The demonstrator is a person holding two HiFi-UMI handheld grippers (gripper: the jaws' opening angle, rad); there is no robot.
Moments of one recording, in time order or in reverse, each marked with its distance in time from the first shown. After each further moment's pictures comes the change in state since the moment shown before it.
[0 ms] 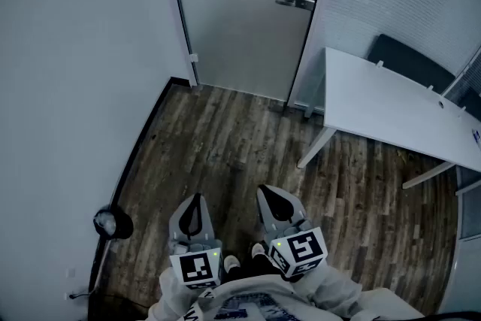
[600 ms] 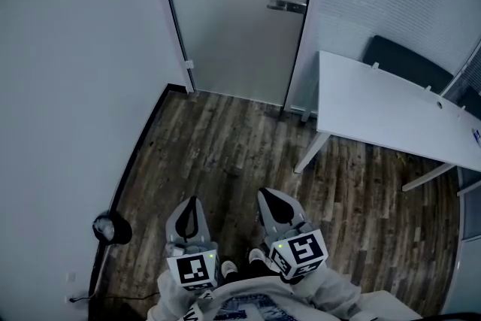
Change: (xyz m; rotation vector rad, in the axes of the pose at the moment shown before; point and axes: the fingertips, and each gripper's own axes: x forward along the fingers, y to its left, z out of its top) left arm 0.012 -0.026 0.005 0.016 -0.018 0.018; right arm -0.017 -0.039 0.004 0.030 -0.021 -0.005
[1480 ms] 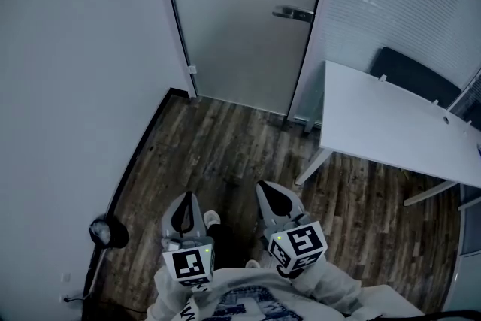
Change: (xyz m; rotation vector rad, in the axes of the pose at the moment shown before) left arm 0.068 0.003 0.004 0.006 0.008 0.042; right arm 0.061 -0.050 0.010 0.002 0.000 0.048
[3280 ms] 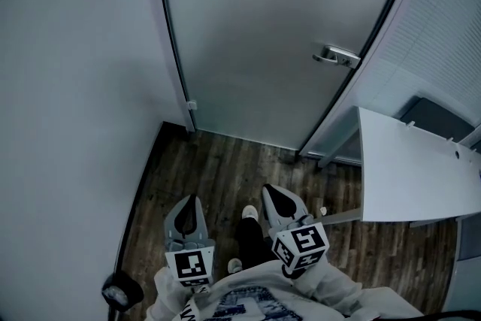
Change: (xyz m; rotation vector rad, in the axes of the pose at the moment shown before) left arm 0.381 0.207 -0.024 -0.012 0.041 -0.137; right arm 0.407 -0.092 0.030 0.018 0.094 -0.149
